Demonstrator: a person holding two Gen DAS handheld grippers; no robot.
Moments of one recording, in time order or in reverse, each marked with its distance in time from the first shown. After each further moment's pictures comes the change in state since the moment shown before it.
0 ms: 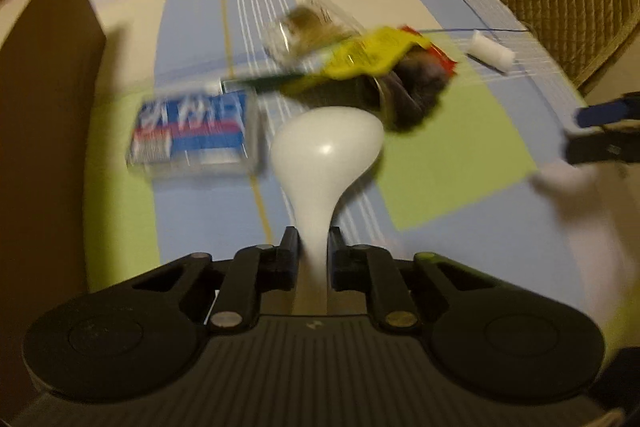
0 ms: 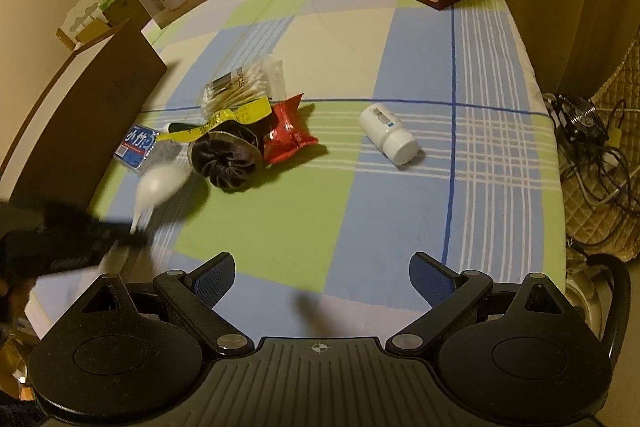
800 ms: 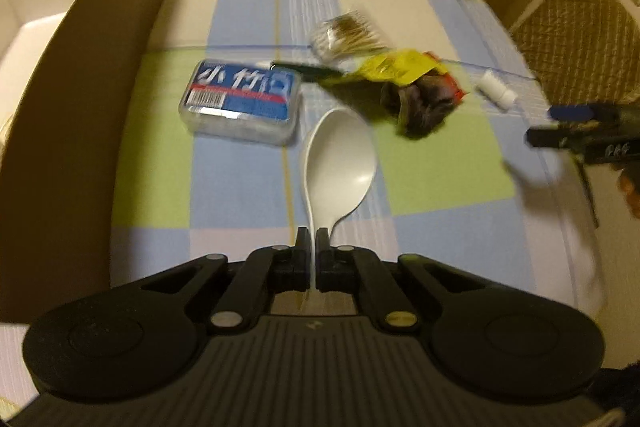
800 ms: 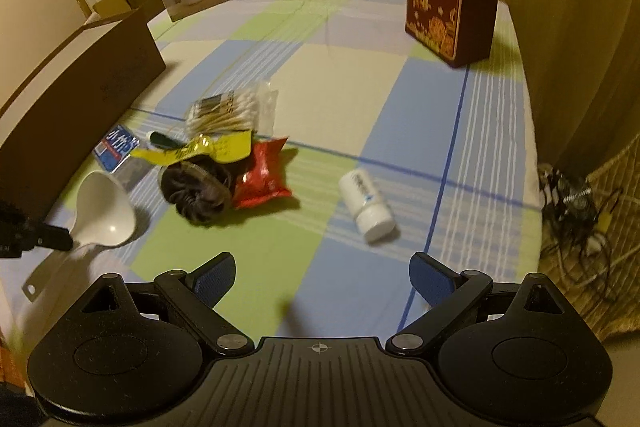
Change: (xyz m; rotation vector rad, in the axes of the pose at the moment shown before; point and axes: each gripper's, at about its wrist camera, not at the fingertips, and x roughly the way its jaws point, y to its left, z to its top) left arm -0.029 0.017 -0.016 -0.182 -0.034 0.020; right arm 0.013 -0.009 0.034 -0.203 -0.058 -0.065
